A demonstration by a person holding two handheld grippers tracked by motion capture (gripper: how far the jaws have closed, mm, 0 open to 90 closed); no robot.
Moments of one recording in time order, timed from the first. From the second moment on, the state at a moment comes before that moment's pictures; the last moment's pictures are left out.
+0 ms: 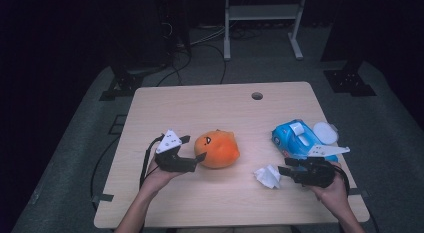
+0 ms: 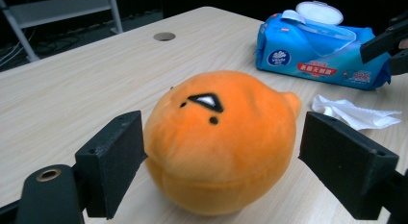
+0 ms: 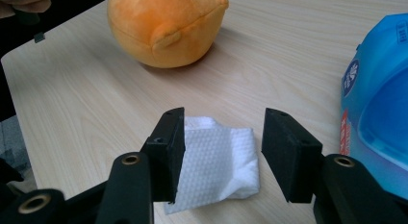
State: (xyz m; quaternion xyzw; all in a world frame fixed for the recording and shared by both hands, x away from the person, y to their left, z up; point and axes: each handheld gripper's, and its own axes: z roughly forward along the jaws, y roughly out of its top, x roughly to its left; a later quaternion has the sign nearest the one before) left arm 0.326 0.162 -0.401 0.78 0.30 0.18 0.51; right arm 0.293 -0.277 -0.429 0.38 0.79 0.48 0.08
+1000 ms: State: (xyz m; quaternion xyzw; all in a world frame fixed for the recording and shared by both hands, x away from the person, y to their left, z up) left arm 0.304 0.217 -0.440 0.77 0.36 0.19 0.49; right arm 0.295 -0.273 -0.437 0.38 0.79 0.47 0.07
